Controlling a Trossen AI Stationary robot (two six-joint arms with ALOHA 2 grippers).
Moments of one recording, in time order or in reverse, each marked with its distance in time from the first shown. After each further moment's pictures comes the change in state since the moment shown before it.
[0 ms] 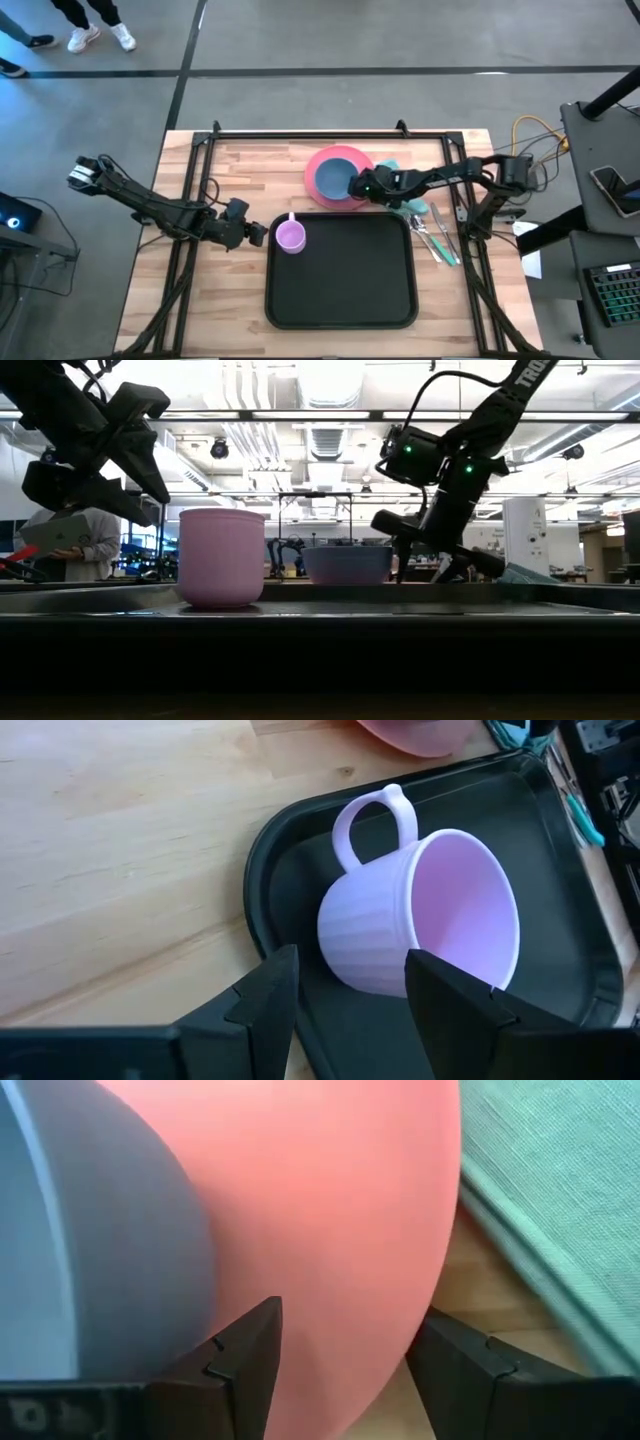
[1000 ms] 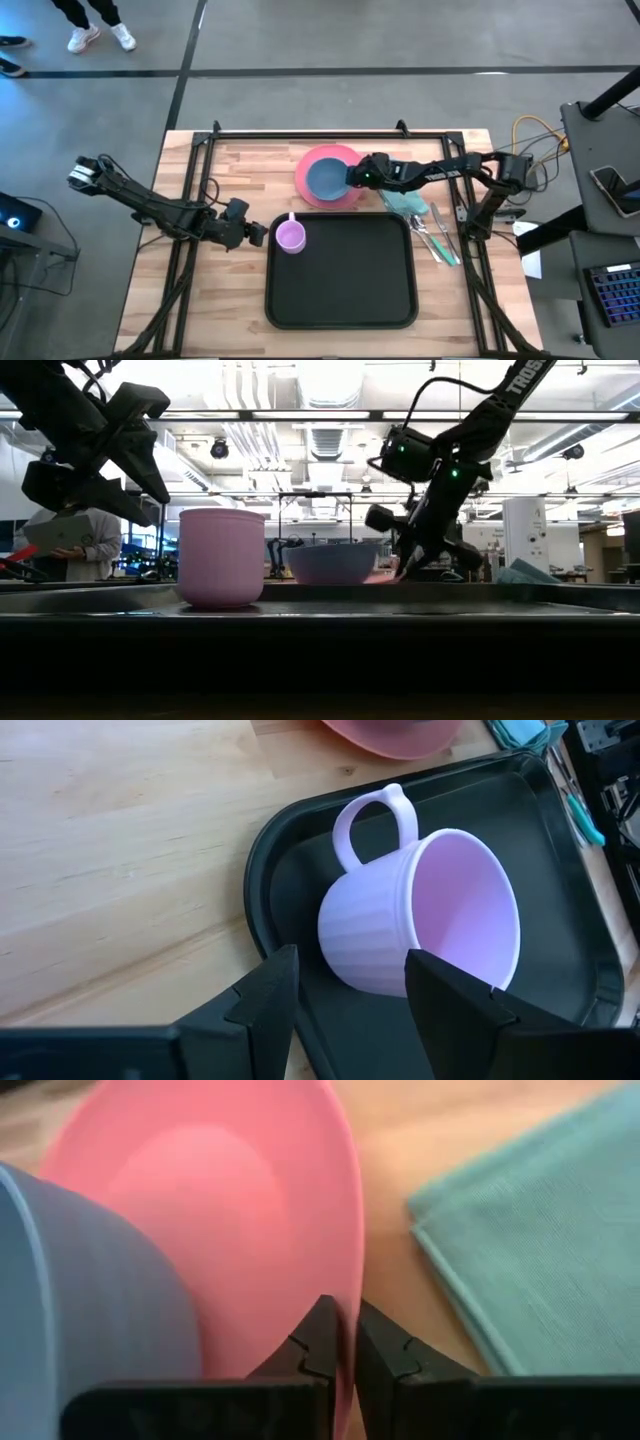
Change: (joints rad) left arm 0.000 0.000 0.000 -0.001 0.000 0.000; right arm -0.072 0.000 0.032 0.084 0.075 -0.288
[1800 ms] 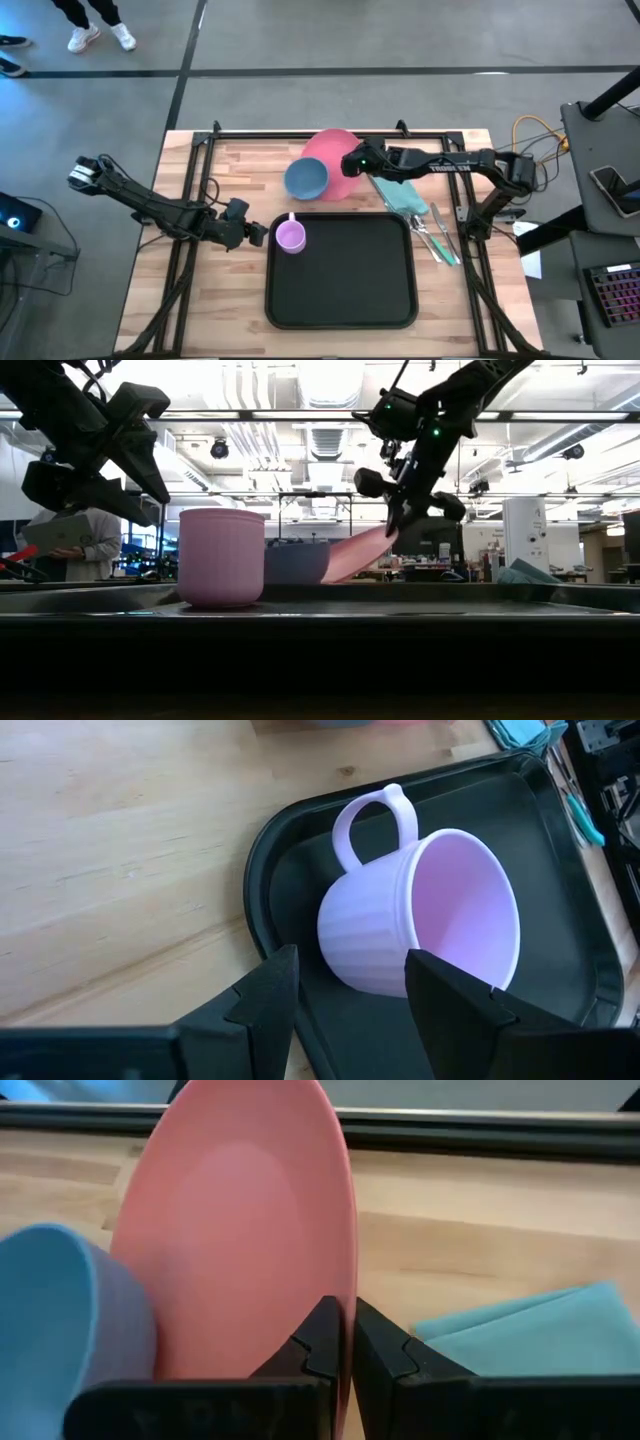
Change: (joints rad) left arm 0.000 0.000 0.000 0.001 0.000 0.000; right arm 0.001 -0.066 0.218 -0.259 0.149 -0.276
